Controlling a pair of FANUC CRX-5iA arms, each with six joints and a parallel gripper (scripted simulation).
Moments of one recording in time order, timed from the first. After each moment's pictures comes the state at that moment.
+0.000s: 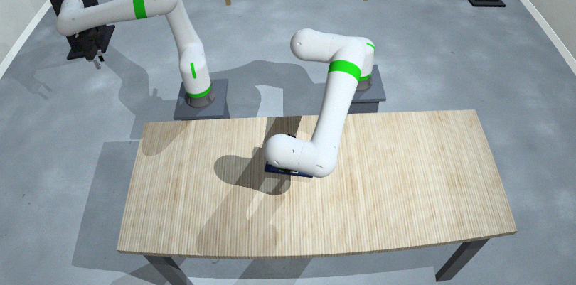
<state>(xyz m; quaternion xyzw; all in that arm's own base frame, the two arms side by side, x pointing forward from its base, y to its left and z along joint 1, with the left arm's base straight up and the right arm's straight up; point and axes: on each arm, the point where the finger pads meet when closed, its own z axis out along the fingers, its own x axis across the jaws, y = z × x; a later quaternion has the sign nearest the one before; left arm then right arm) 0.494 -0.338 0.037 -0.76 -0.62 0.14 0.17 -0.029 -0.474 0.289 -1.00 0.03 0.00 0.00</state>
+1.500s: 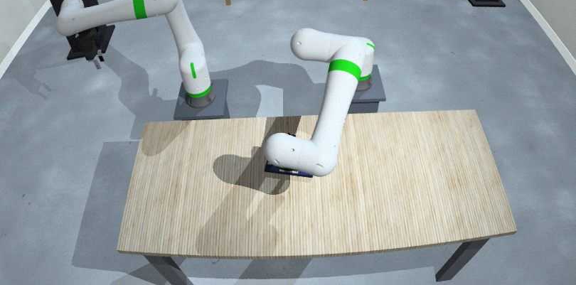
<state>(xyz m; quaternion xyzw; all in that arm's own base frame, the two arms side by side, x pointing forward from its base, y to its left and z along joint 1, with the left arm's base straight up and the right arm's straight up) 0.494 -0.338 0.043 -0.76 -0.62 0.14 0.17 -0.029 -0.474 0.289 -1.00 0.03 0.00 0.00</state>
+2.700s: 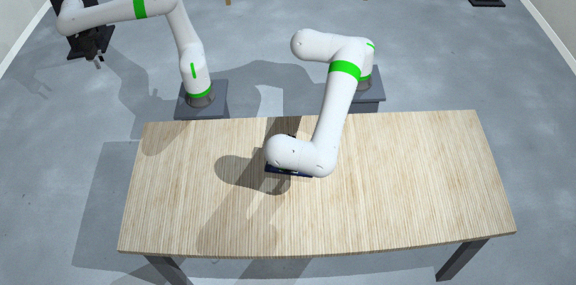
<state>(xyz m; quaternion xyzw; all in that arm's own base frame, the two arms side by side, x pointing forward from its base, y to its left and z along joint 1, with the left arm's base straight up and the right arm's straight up) 0.494 -0.338 0.037 -0.76 -0.62 0.14 0.17 -0.029 -0.474 0.289 -1.00 0.03 0.00 0.00</state>
